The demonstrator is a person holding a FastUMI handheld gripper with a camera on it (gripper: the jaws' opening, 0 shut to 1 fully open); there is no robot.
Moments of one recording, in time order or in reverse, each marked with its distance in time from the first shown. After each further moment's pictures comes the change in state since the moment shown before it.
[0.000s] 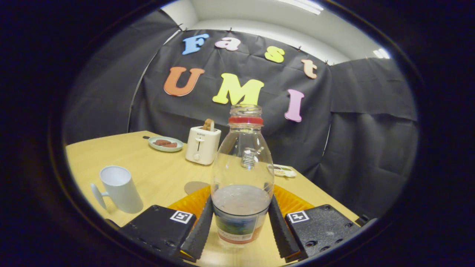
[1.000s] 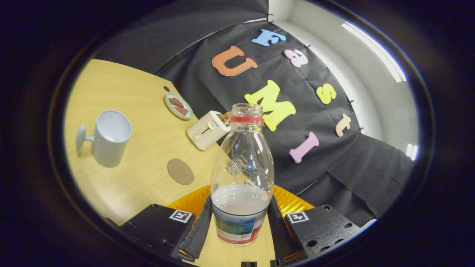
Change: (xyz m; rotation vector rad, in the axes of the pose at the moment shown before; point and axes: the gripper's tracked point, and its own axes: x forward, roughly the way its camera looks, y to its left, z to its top) arm -0.009 0.011 0.040 -0.625 0.036 0.025
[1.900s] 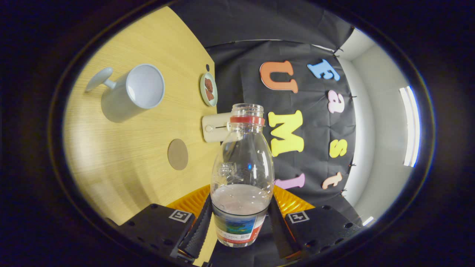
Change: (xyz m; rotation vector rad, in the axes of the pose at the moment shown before) arm -0.009 0.009 0.039 -0.567 -0.047 -0.060
